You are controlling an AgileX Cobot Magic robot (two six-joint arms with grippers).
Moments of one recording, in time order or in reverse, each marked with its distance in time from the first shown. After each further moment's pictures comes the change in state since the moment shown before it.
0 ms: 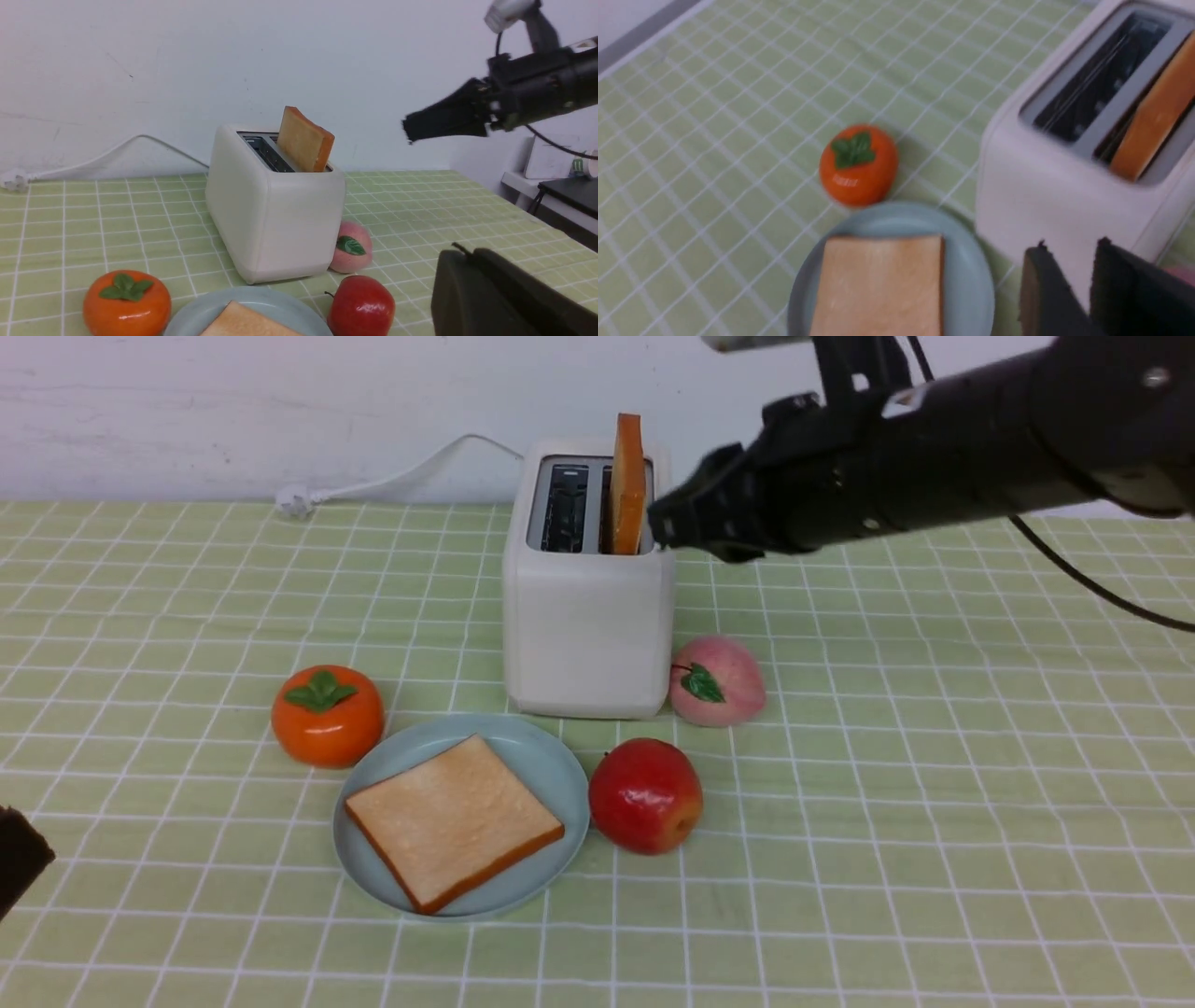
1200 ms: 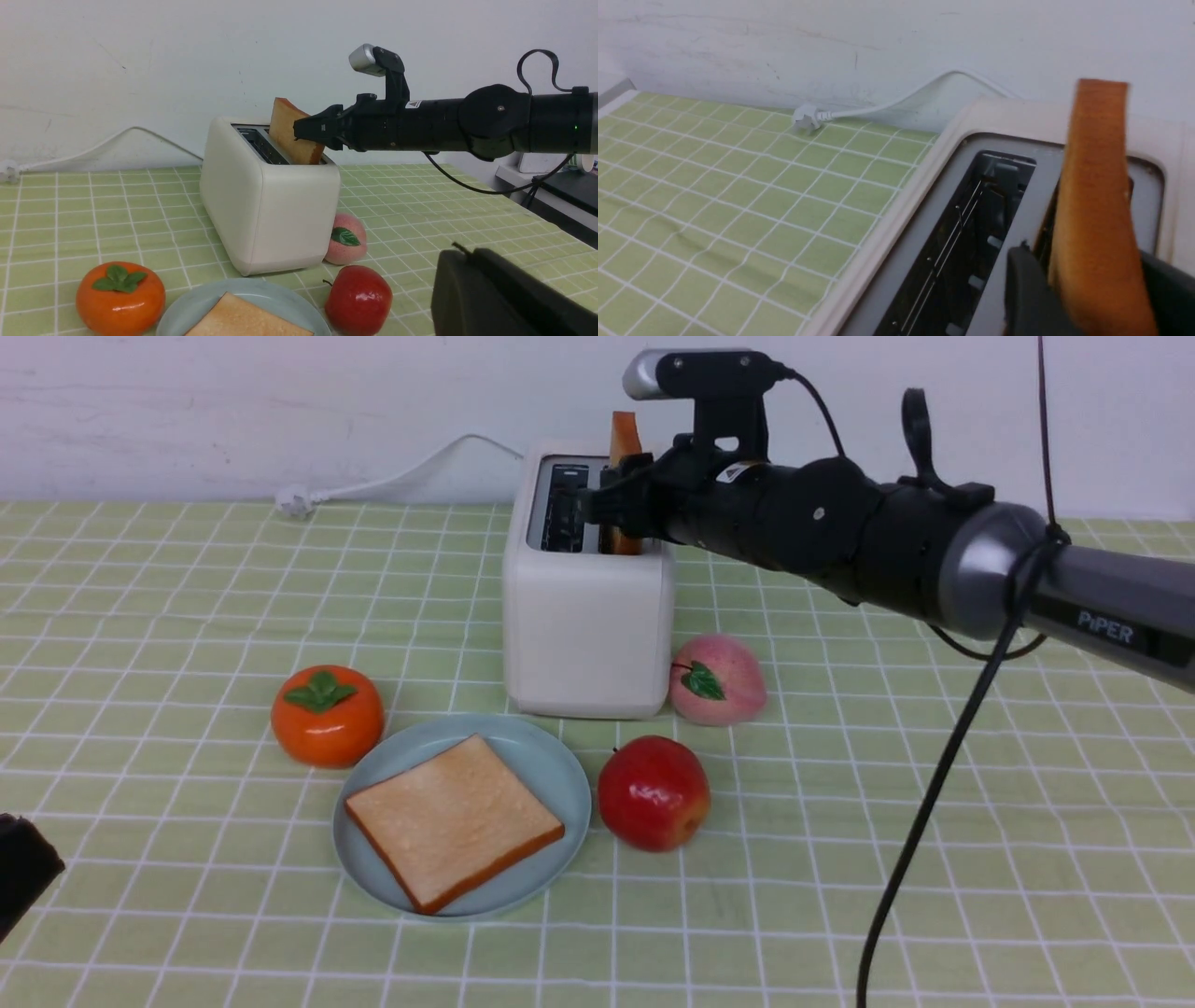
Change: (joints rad) right arm 0.003 0.438 -0.230 0.075 -0.497 0.000; left arm 0.000 0.000 0.000 -0.003 0.021 0.000
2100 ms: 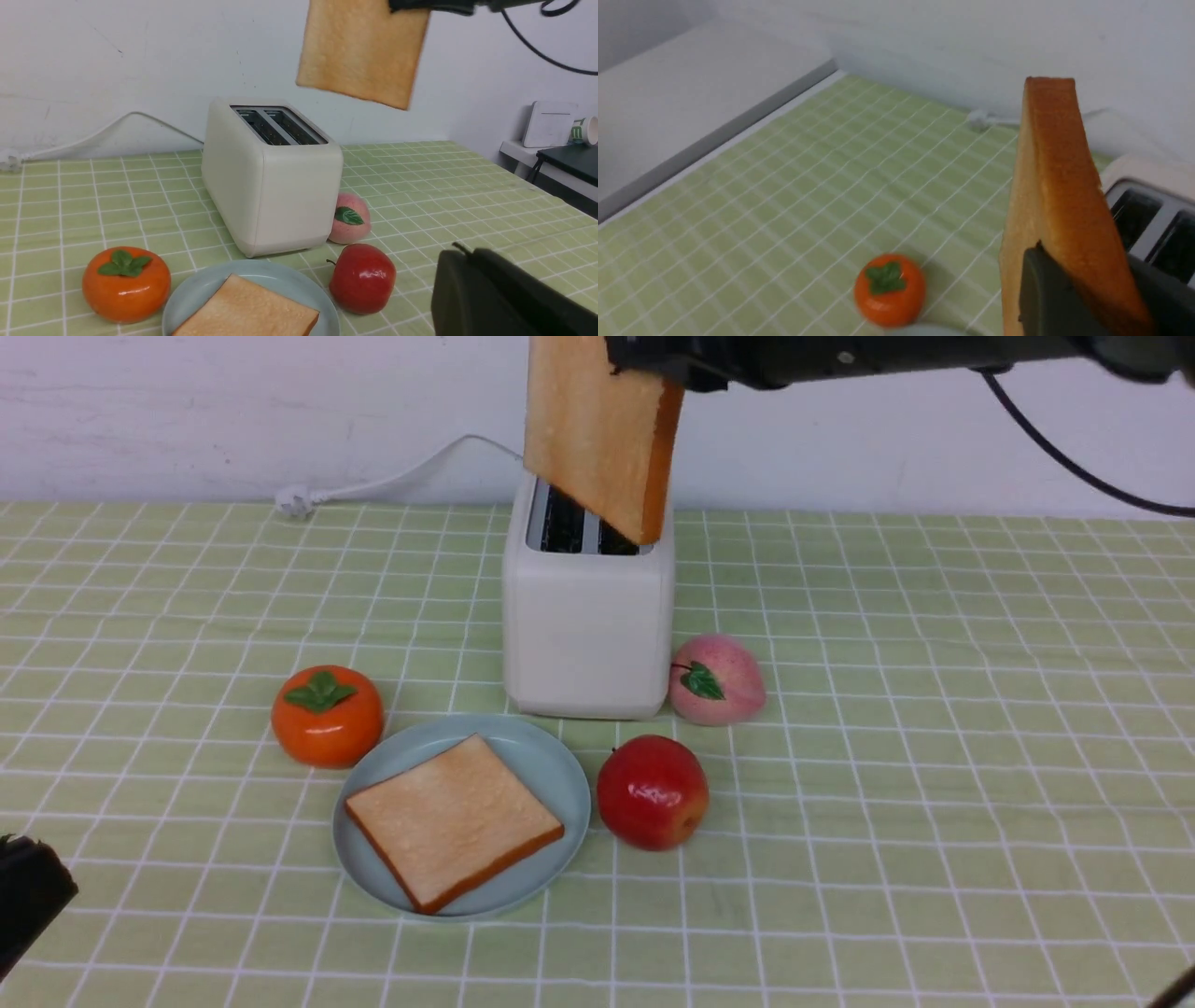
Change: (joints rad) right arm 0.000 -0.428 -0.006 -0.012 0.665 0.007; left arm 0.000 0.000 0.000 0.034 0.037 0.000
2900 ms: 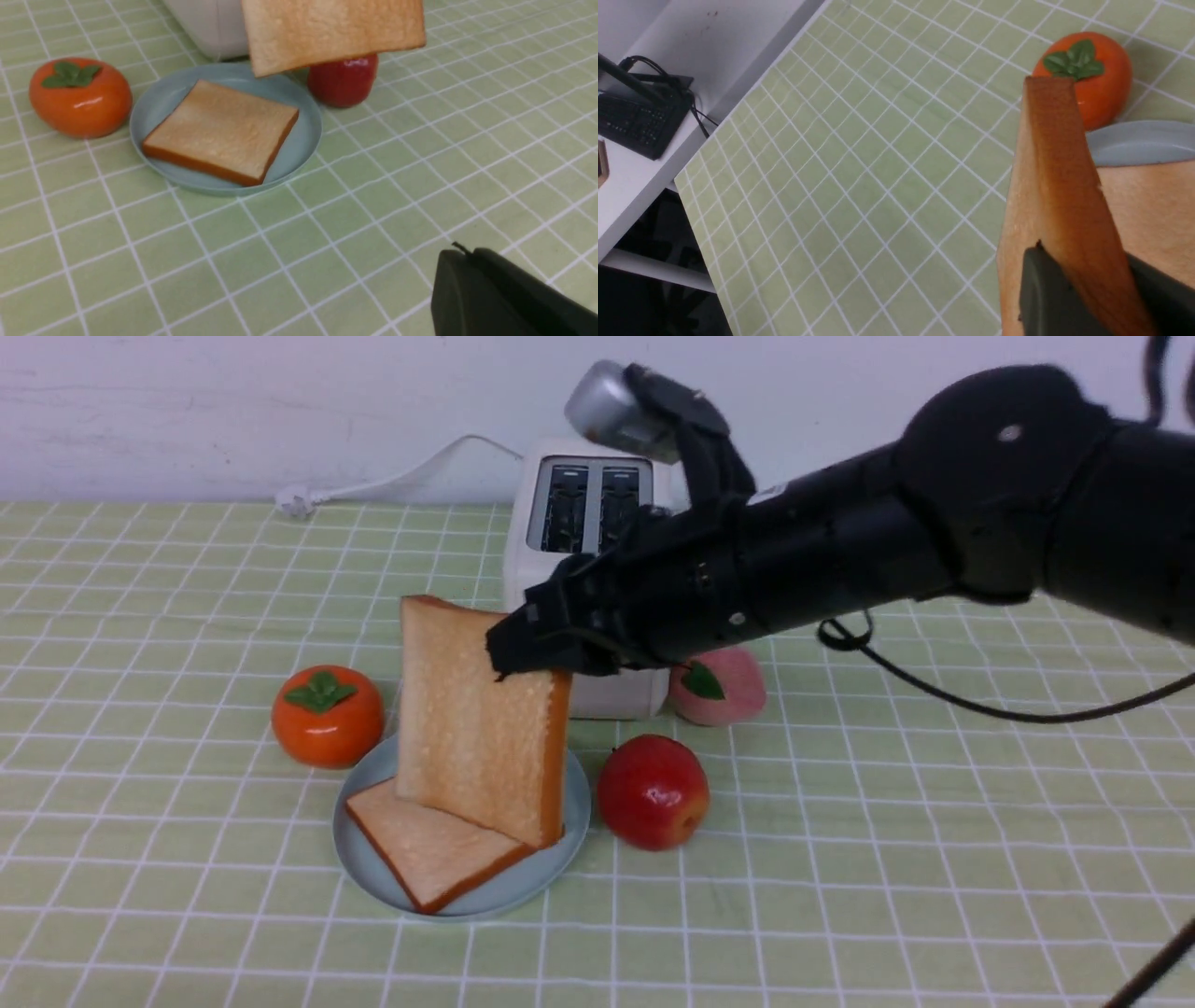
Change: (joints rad) right arm 0.116 0.071 0.279 0.345 0.008 -0.121; left arm 0.000 0.000 0.000 0.155 0.405 -0.044
